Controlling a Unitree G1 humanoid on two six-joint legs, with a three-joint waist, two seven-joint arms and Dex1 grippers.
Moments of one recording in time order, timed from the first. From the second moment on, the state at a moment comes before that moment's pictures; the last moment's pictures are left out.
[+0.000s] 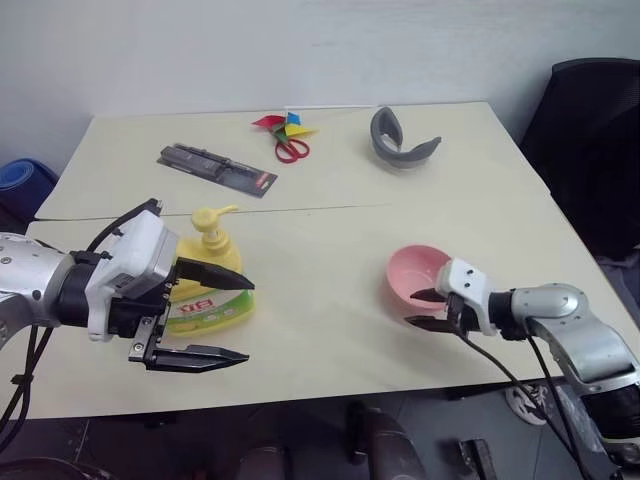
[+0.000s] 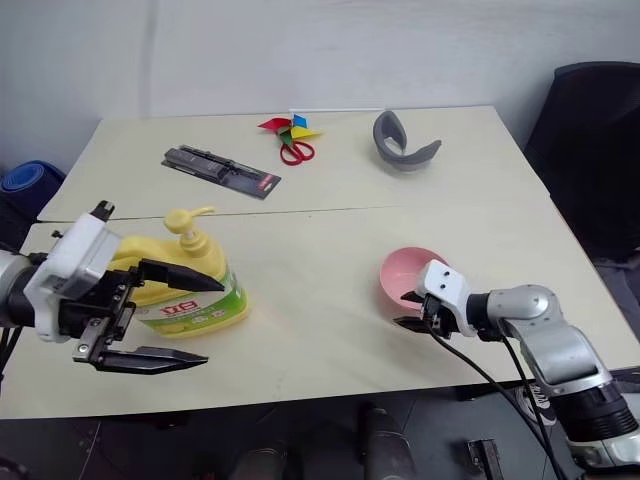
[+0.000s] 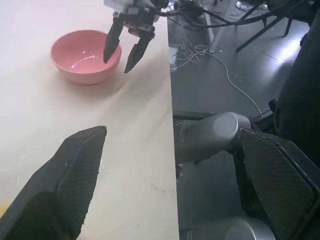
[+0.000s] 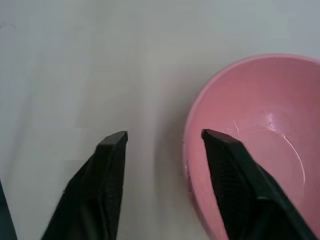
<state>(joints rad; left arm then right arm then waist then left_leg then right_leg) -0.23 1.25 0.33 -0.57 -1.03 0.74 -1.10 -0.30 -0.81 0.11 -0.15 0.22 0.46 1.03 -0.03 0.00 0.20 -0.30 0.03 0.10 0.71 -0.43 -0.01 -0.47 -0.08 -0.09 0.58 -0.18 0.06</state>
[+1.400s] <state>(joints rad) -0.55 1.30 0.46 -0.21 -1.11 0.91 -1.03 -1.01 -0.60 0.34 0.17 0.12 0.32 1.30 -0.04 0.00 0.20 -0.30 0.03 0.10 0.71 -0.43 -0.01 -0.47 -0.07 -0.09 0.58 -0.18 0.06</state>
